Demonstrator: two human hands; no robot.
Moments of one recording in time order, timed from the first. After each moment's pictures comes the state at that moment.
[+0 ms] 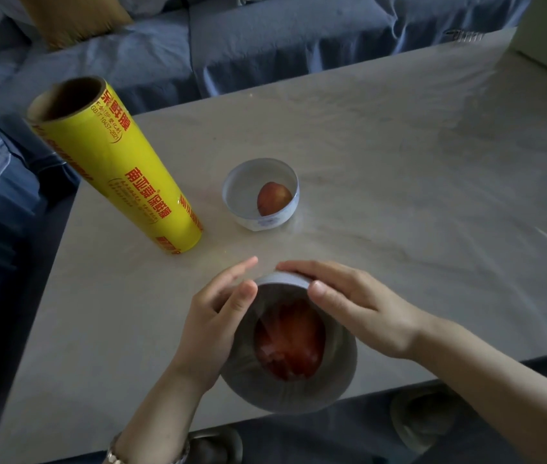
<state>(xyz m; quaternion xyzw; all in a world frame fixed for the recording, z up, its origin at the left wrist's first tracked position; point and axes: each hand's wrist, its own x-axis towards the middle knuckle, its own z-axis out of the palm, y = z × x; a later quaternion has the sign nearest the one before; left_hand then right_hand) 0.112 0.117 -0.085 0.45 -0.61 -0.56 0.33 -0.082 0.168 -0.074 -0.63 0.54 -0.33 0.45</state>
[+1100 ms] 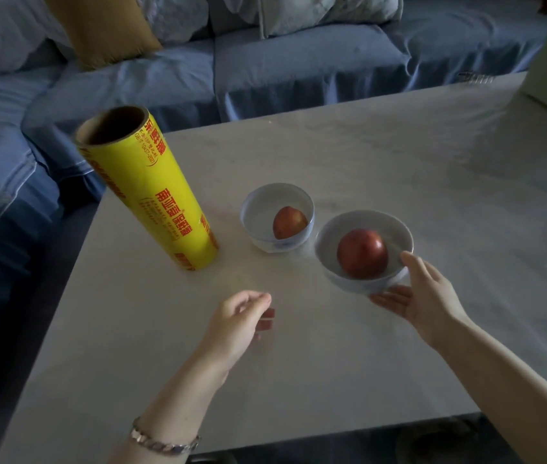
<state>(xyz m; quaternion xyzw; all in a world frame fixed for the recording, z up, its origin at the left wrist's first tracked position) 0.098 0.093 -0.090 0.61 -0.50 -0.58 0.21 -0.129 0.141 -0.103 -0.06 0.62 -0.59 0.51</state>
